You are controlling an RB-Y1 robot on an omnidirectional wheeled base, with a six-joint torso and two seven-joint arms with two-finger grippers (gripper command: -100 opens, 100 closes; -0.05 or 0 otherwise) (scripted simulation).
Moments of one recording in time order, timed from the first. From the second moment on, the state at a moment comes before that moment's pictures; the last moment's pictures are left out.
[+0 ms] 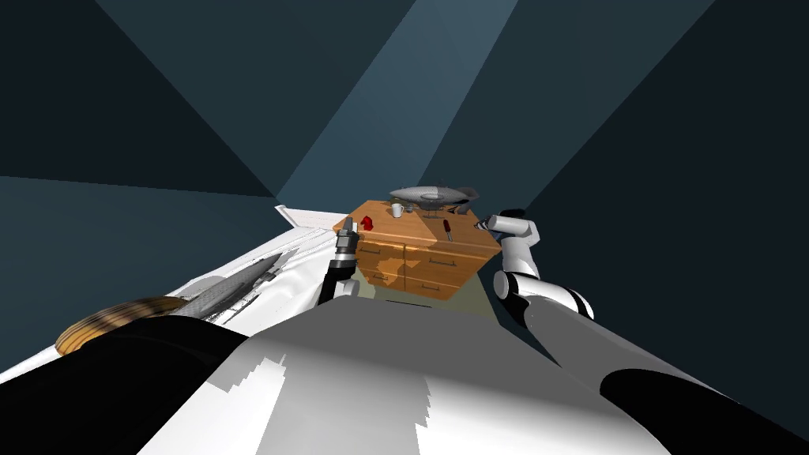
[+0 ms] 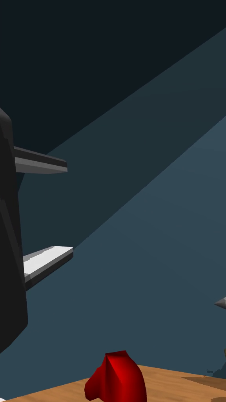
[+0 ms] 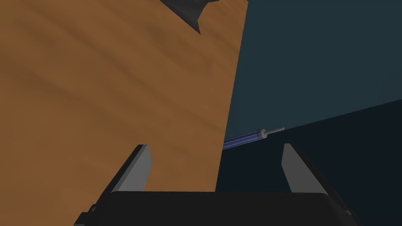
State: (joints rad) left arm 0.47 0.02 -0.02 -2.21 0.00 -0.38 -0.14; right arm -0.71 -0.48 -0.37 -1.09 -0.17 0.85 -0.72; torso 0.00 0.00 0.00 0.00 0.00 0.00
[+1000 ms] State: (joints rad) left arm 0.47 0.02 -0.02 -2.21 0.00 -0.38 -0.14; right arm -0.92 -0.52 -0.44 -0.87 -0.16 1.12 -0.88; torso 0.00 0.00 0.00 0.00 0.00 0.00
